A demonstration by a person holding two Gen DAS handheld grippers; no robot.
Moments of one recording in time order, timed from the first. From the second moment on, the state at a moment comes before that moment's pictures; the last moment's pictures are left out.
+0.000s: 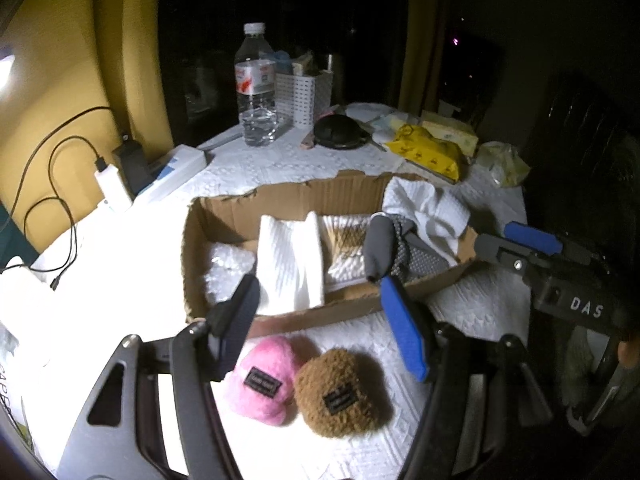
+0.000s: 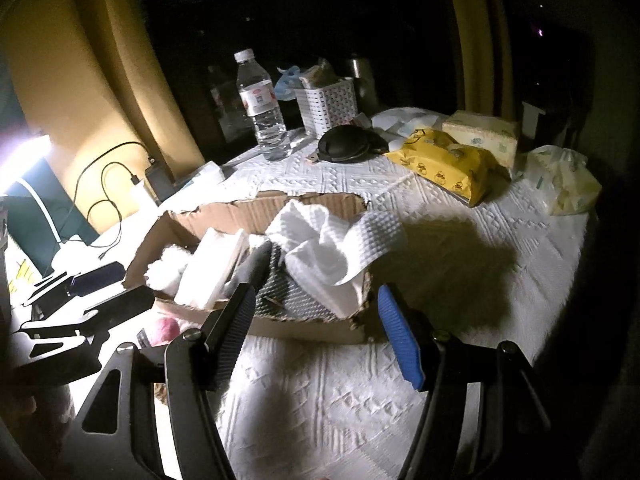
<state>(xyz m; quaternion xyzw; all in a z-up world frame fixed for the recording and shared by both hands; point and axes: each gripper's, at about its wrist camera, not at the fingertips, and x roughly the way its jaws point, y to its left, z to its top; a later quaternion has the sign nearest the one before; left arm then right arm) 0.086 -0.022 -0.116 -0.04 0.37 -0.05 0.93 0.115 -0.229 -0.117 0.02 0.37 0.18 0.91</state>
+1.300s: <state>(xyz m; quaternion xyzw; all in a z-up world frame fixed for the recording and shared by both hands) 0.045 0.049 -0.175 -0.08 0.43 0.00 0.90 0.077 -0.118 -0.171 -0.03 0.42 0.27 0.86</state>
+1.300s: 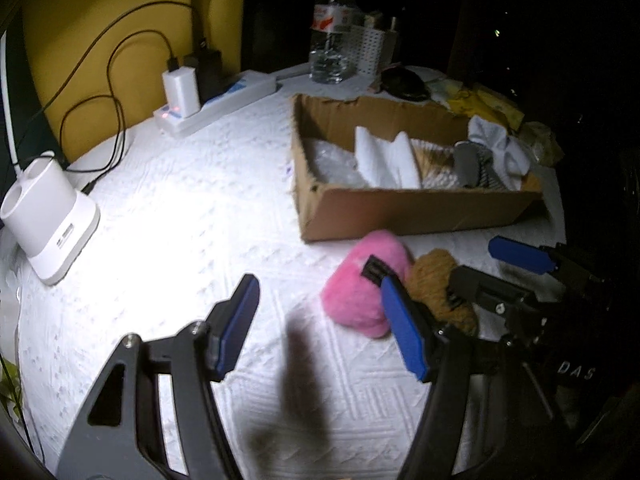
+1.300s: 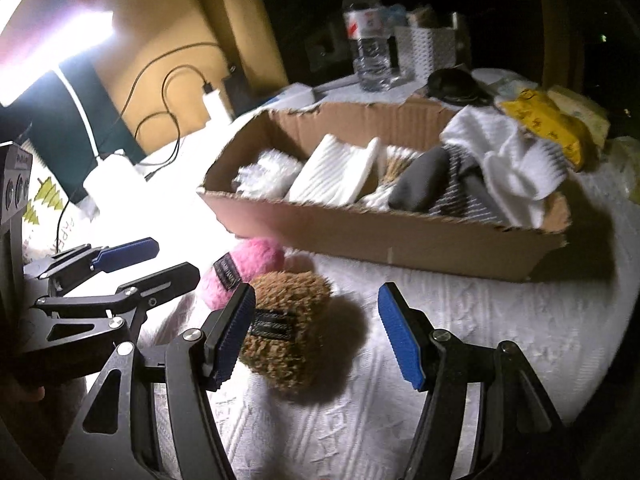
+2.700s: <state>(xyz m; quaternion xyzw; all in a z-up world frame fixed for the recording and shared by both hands) 0.083 -0.007 -0.204 -0.01 0.46 -0.05 0.89 0.089 -0.186 -0.167 0.01 0.42 0.26 0.87</state>
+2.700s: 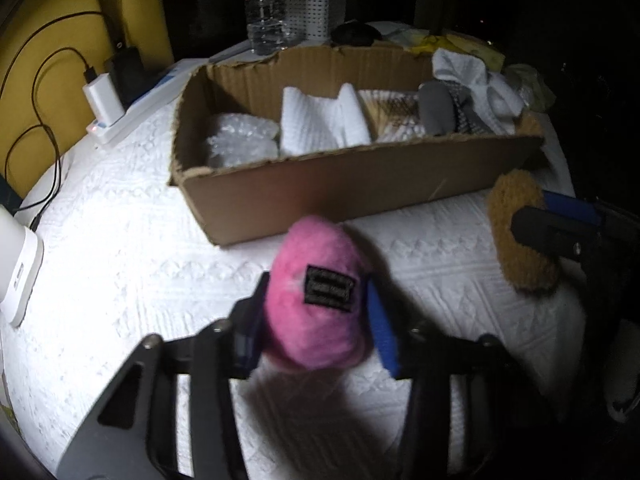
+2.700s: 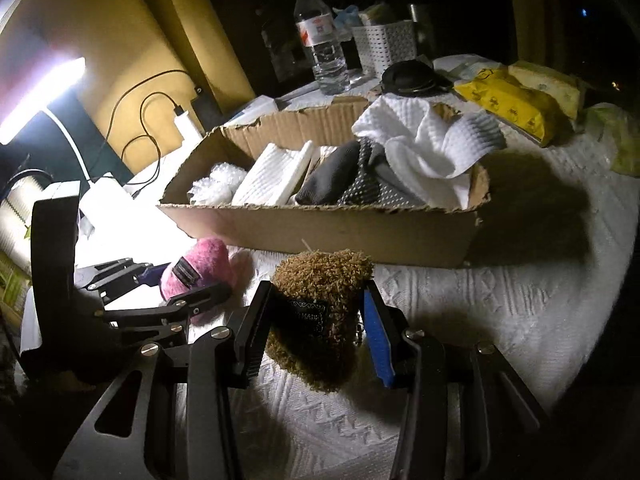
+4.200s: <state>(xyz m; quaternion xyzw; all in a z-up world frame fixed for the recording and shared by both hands) 0.101 -0.002 -0.104 -0.03 0.36 -0.05 0.93 0.123 -0.199 -0.107 0.00 0.36 0.27 0.89</state>
